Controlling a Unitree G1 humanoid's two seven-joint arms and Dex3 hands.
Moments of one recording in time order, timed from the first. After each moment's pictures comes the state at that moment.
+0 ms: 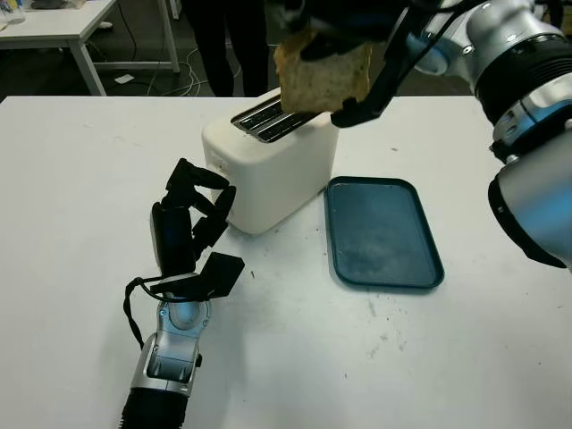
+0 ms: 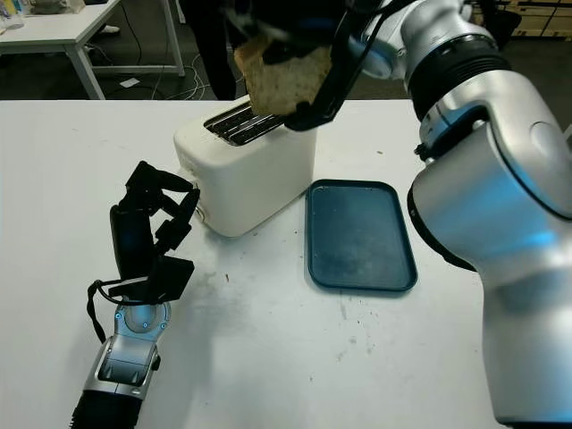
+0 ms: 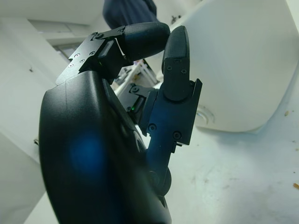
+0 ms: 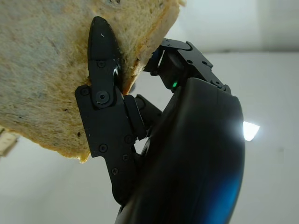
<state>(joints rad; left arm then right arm) -0.12 0.00 -0.05 0.06 0.44 -0.34 0.46 -1.65 -0.41 0.92 1.36 -1.19 -0.62 -0.72</state>
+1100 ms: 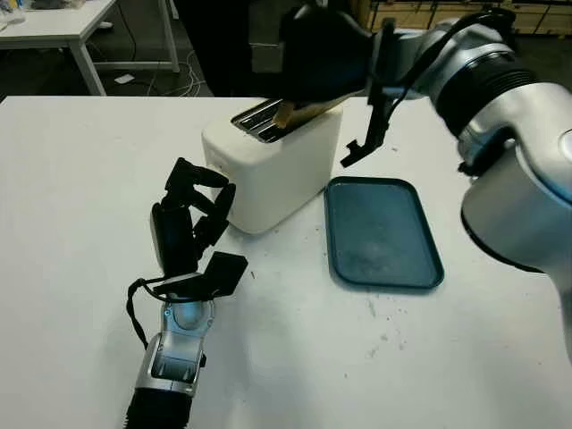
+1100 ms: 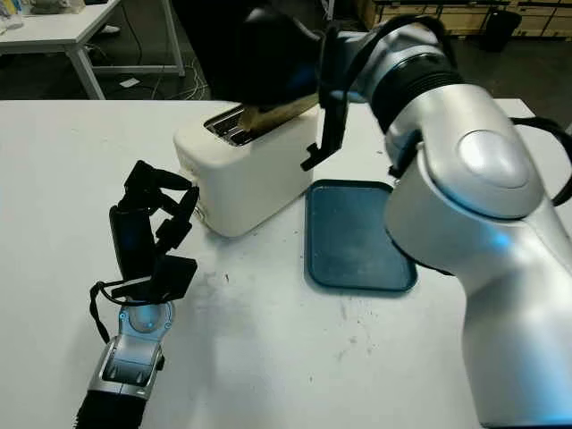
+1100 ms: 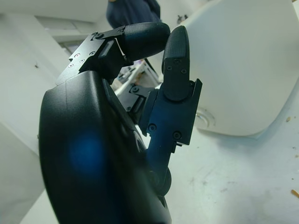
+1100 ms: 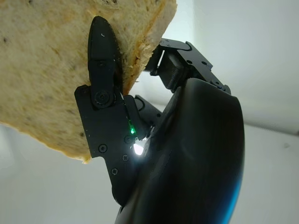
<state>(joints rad) -0.12 -0.03 -0.05 0.06 0.46 -0.34 0.50 -1.65 -0.29 1.22 1.37 -1.43 -0.55 -1.06</state>
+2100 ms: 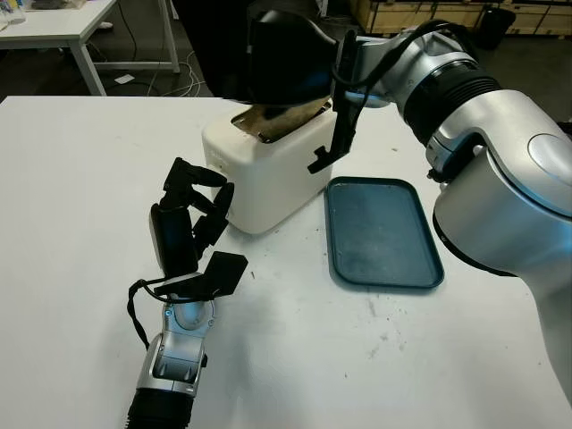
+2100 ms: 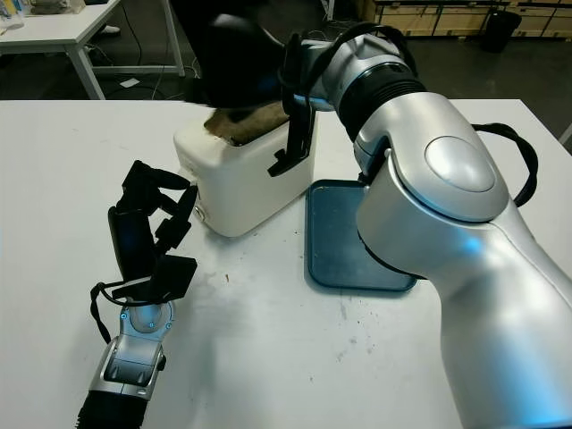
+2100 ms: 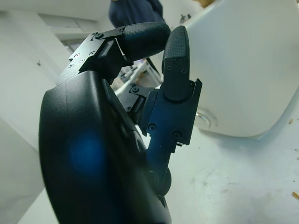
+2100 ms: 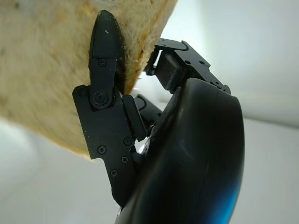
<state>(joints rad) -0.12 -0.03 -0.05 0.06 0.46 -0.34 0.52 -1.64 -0.26 1.14 1.39 -1.34 -0.54 -0.68</state>
